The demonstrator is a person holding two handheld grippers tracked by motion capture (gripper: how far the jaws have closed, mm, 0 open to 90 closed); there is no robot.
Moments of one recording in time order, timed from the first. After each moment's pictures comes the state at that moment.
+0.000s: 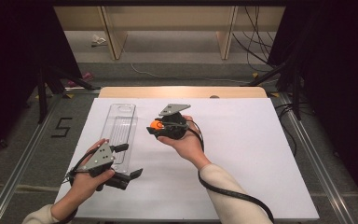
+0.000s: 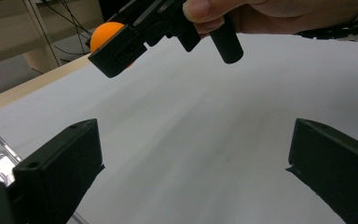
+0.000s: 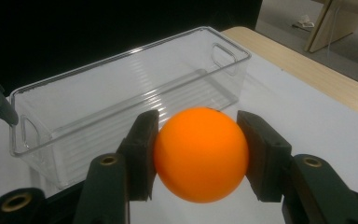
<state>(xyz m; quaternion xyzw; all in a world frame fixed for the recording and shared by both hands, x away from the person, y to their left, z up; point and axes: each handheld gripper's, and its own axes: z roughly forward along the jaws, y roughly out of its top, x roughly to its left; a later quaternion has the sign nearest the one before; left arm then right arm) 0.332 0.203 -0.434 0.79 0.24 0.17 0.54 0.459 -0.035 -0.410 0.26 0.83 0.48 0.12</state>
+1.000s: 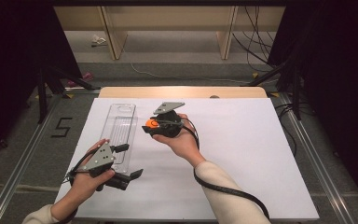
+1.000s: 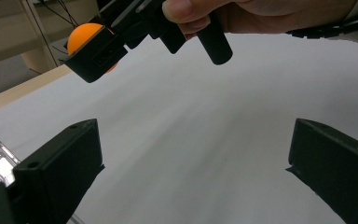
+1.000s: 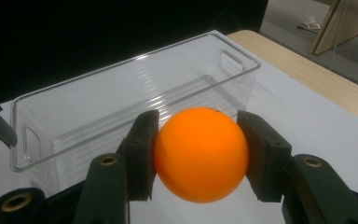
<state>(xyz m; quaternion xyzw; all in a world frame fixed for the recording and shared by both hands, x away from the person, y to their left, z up) 0.332 0.202 -0.434 0.79 0.24 0.17 0.54 0.463 -0.021 -0.408 0.25 0.84 0.48 0.11</state>
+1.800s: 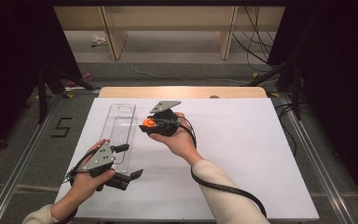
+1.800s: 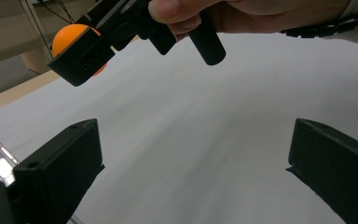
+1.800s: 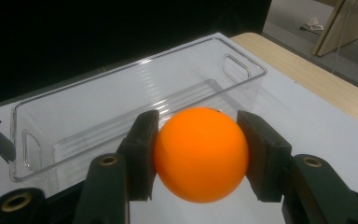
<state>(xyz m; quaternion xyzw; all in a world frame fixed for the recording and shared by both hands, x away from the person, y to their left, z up) 0.331 0.202 -0.434 0.79 0.23 0.17 0.54 0.466 -0.012 -0.406 0.24 0.84 0.48 0.11</state>
